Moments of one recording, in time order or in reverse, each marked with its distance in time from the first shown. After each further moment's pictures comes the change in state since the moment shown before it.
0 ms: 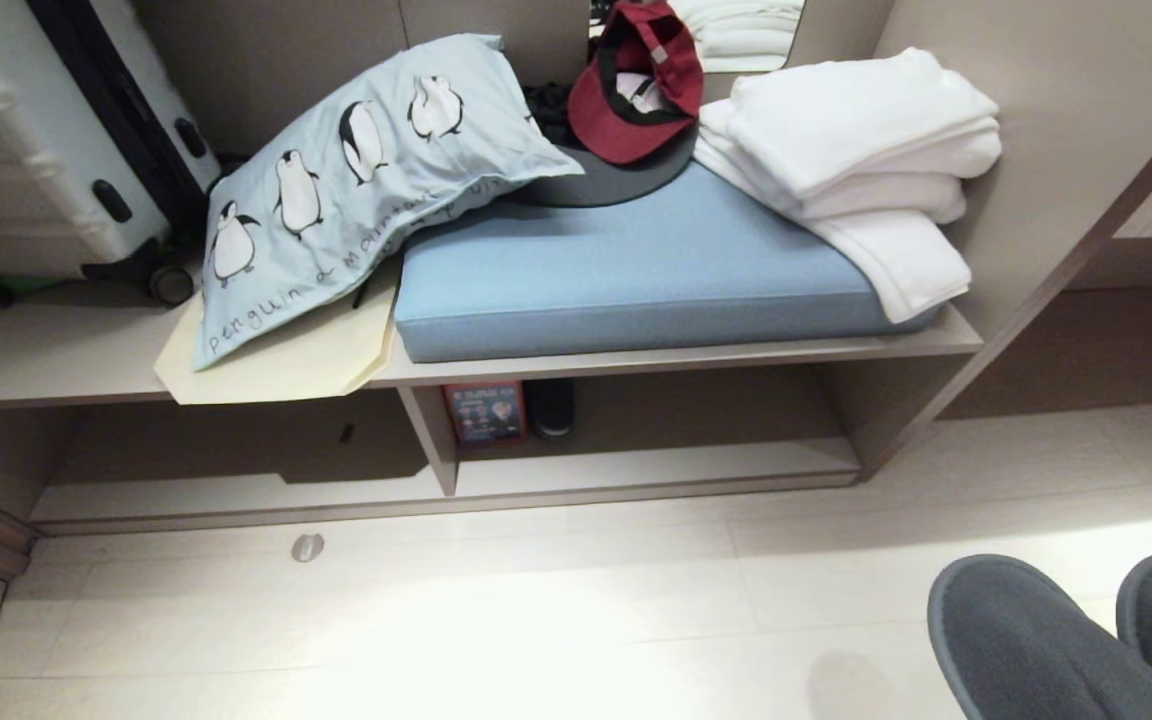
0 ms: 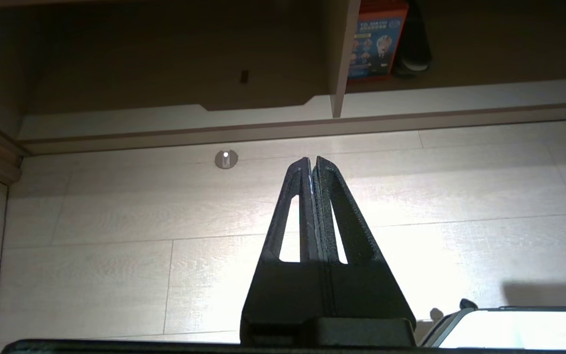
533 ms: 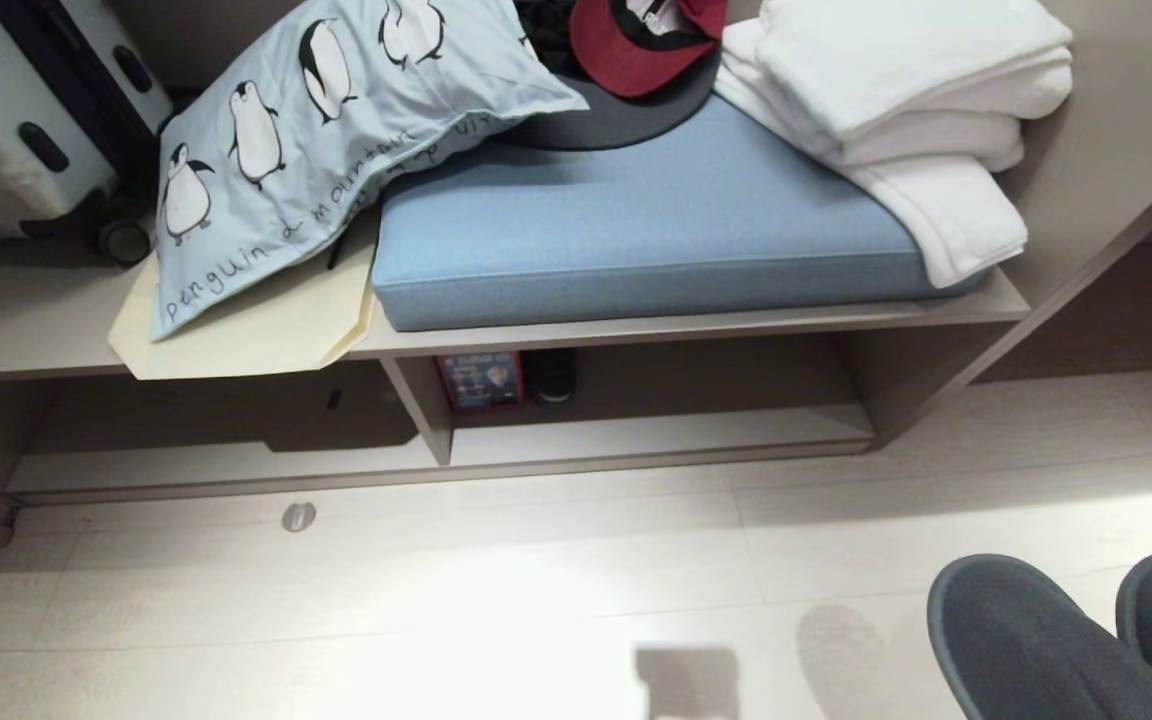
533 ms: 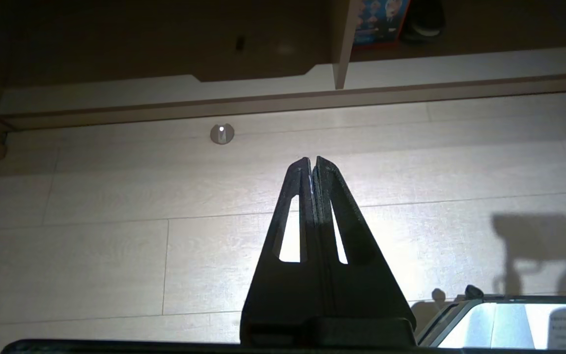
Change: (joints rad) left arm 0.000 0.000 0.000 0.000 0.000 -0.001; right arm 0.000 0.000 0.000 0.000 0.000 0.001
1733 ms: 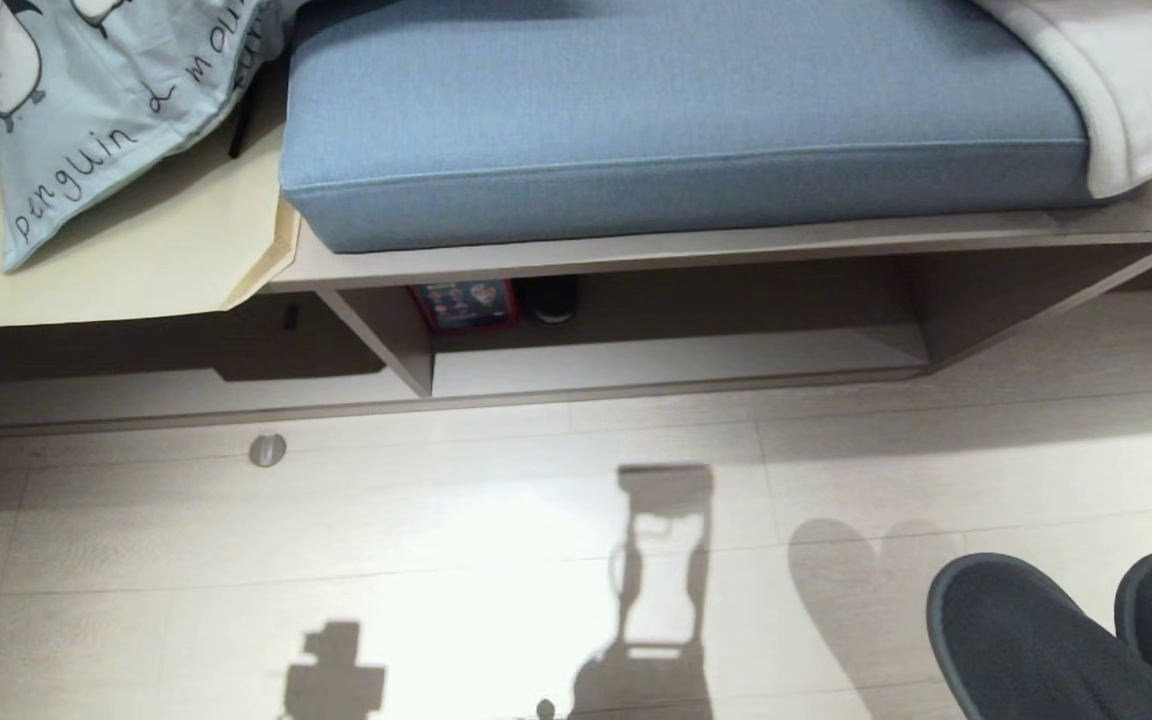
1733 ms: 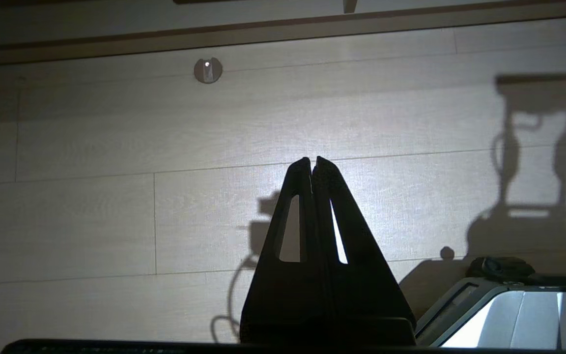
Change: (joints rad) left arm 0.000 0.000 0.000 0.000 0.000 0.001; right arm 0.000 0.000 0.000 0.000 0.000 0.000
